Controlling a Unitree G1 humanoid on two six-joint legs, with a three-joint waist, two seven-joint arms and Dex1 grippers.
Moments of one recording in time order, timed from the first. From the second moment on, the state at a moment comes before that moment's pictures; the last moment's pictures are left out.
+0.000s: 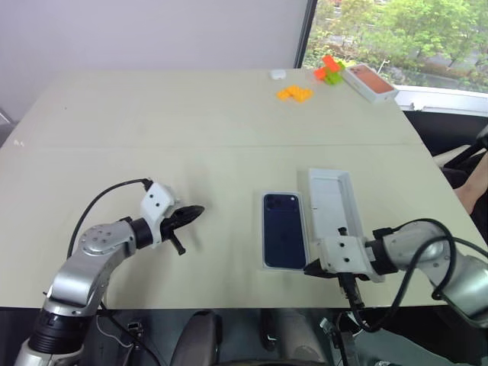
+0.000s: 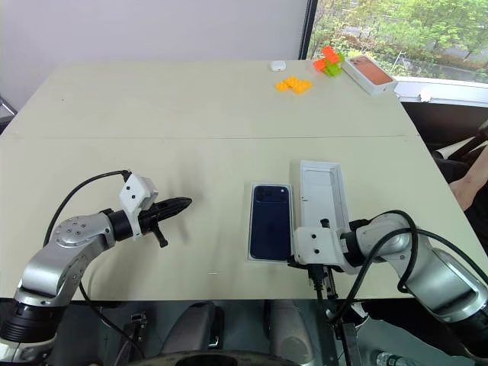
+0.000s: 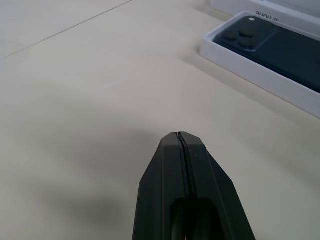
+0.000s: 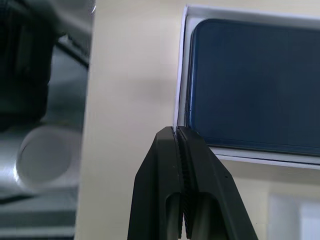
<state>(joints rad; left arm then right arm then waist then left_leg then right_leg) -0.09 0.63 0.02 -0.35 -0.38 0.49 -0.75 -0.10 -1.09 0.20 -0.61 0.21 0.47 1.17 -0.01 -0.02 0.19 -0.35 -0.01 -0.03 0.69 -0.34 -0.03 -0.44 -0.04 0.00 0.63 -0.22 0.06</state>
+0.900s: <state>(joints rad) -0.09 0.62 0.02 -0.36 -0.40 0.50 -0.75 -0.16 -1.06 -0.04 -0.64 0.48 0.65 1.12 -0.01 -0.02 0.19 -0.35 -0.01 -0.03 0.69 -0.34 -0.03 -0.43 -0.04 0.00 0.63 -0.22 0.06</state>
